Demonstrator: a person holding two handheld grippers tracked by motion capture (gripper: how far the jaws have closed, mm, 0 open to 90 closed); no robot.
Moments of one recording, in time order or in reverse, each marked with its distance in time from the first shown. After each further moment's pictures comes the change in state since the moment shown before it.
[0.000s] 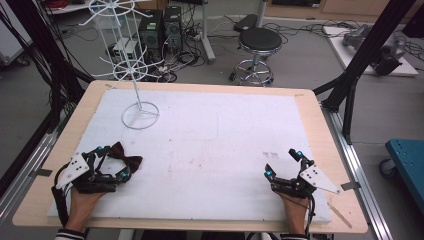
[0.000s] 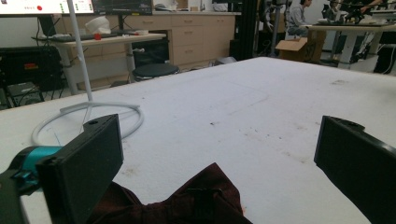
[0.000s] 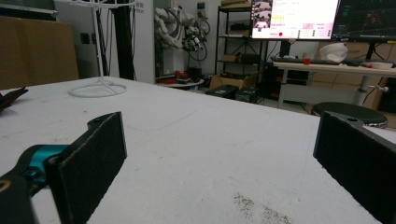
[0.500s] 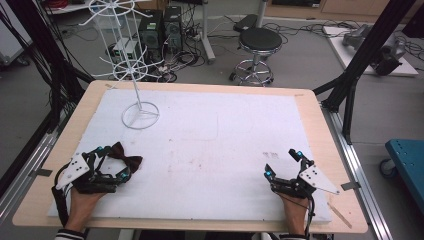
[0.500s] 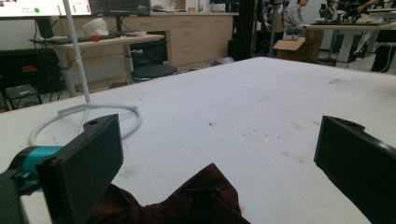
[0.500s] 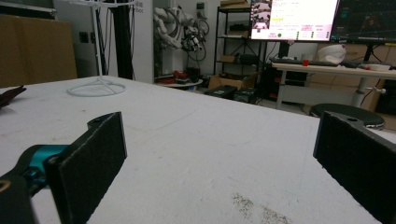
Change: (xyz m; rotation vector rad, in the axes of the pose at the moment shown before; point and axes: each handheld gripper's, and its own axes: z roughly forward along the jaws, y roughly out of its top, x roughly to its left) left arm 0.000 0.000 0.000 -0.003 -0.010 0.009; right arm 0.001 0.000 0.000 0.001 -0.008 -0.007
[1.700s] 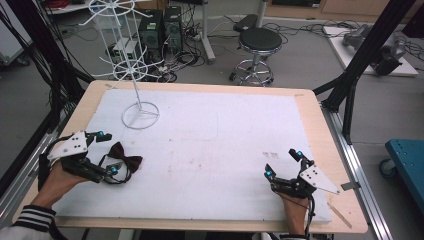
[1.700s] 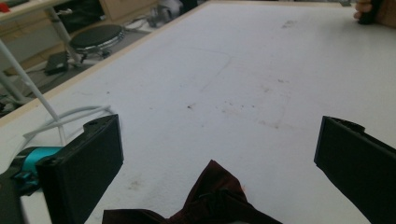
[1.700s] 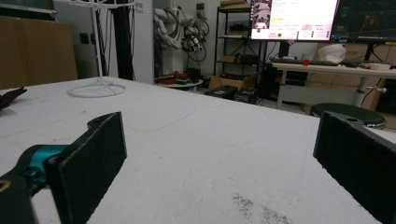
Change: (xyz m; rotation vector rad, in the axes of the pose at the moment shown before) left arm 0.035 0.067 0.012 0.276 -0.272 0.166; right arm -0.001 0.000 0.000 -0.002 0.004 0.006
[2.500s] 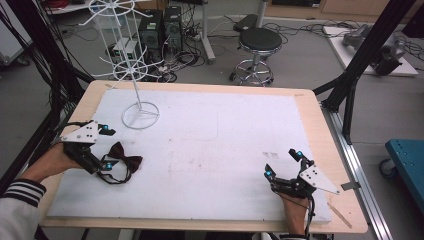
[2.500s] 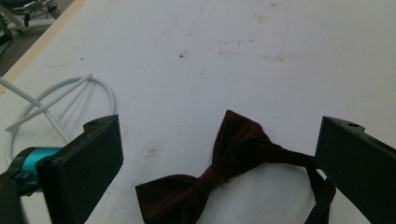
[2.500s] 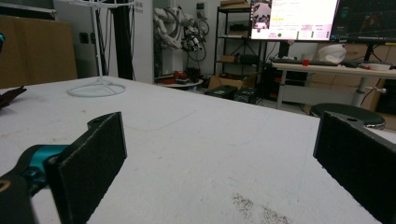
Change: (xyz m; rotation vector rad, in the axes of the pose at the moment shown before) left arm 0.038 0.017 0.015 0.311 -0.163 0.187; right arm 0.001 0.000 0.000 0.002 -0.002 -0.002
